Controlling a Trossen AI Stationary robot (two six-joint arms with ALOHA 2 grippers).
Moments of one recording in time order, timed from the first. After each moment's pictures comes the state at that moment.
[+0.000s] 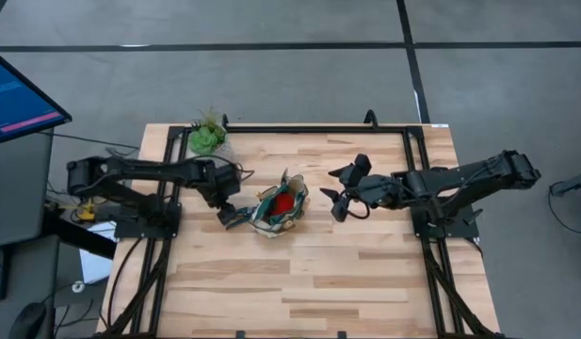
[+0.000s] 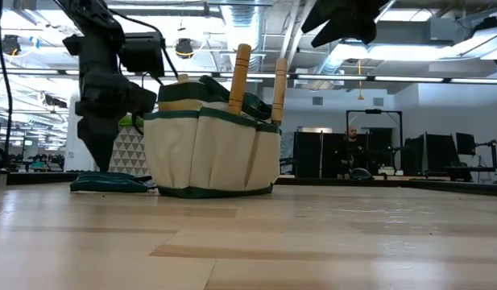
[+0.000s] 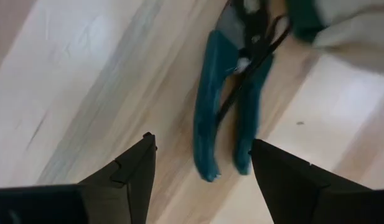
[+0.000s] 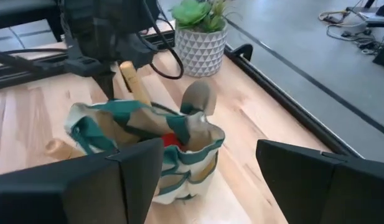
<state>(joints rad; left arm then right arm) 0.27 1.31 0.67 -0.71 0.19 -0.35 0.19 1.22 0.98 -0.33 0.59 0.32</state>
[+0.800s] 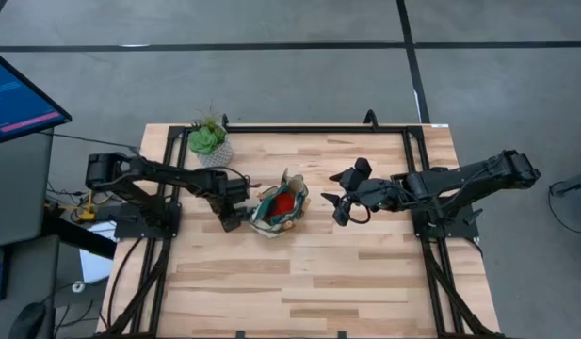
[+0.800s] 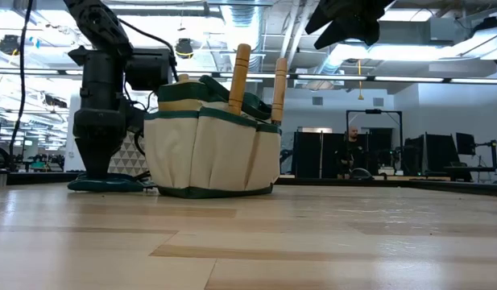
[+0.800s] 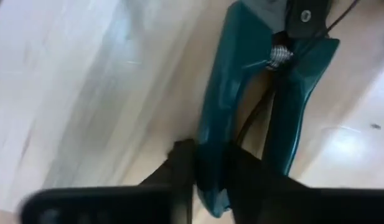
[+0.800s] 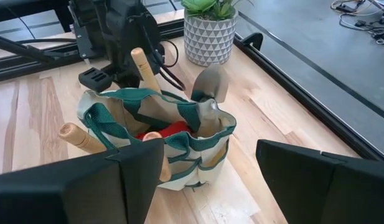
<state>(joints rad) 0.17 1.49 0.67 -0.66 0.04 -0.35 0.21 1.22 0.98 -0.36 0.57 0.35</state>
